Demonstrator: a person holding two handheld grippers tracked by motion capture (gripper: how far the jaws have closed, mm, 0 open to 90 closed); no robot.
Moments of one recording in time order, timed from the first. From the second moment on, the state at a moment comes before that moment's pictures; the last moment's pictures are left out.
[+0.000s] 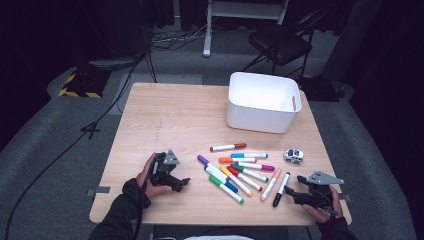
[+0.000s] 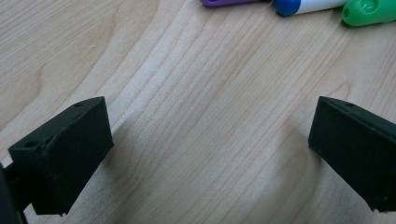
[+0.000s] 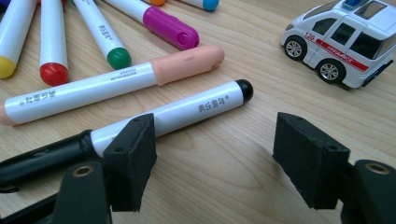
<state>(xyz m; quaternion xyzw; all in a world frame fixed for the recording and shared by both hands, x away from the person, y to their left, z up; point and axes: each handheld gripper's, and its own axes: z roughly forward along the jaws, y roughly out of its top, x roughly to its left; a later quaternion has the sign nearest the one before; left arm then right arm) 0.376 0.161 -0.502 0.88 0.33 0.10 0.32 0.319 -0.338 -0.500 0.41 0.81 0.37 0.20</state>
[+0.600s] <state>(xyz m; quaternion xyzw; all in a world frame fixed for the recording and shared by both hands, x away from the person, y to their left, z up) 0.405 0.173 -0.474 0.87 0.28 0.10 0.39 0.320 -0.336 -0.502 0.42 0.81 0.36 0.20</state>
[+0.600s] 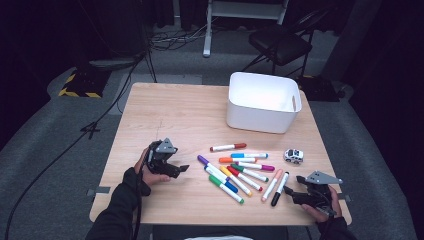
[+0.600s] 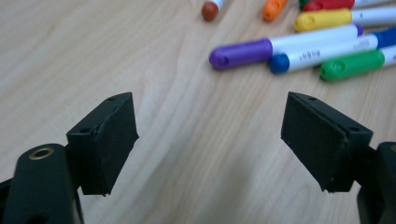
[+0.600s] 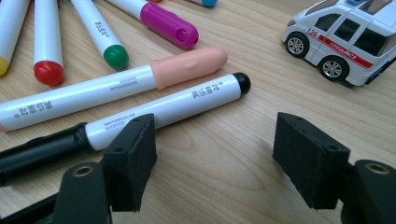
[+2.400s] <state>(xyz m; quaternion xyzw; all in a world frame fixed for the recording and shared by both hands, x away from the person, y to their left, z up) 0.529 -0.033 -0.369 0.88 0.17 0.13 0.42 0.321 -0.336 -0.502 0.42 0.81 0.37 0.19</state>
